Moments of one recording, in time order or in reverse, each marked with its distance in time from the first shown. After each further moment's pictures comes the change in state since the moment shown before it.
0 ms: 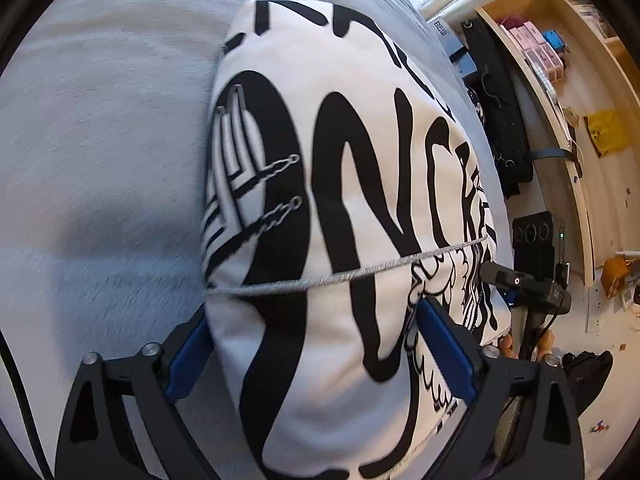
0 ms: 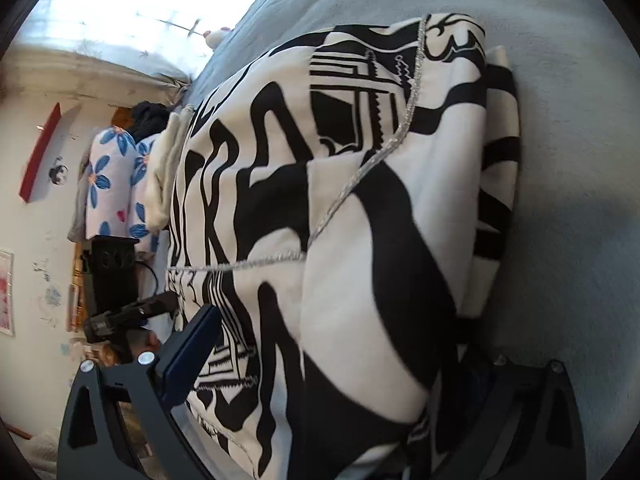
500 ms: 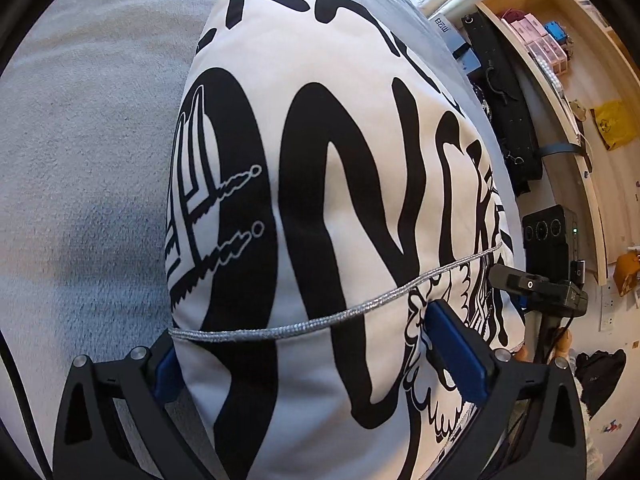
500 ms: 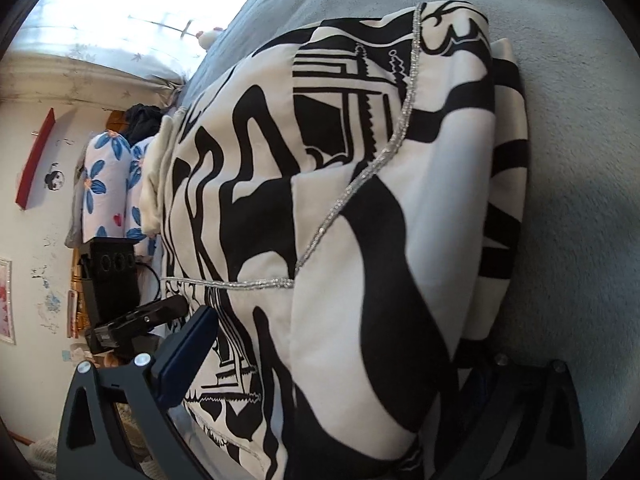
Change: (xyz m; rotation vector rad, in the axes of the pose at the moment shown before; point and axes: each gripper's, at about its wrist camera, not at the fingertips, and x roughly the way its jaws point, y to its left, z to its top) left arm 0.023 -0.018 0.008 0.024 -0.018 0.052; right arm 0.008 0.005 0.007 0.017 0.014 -0.046
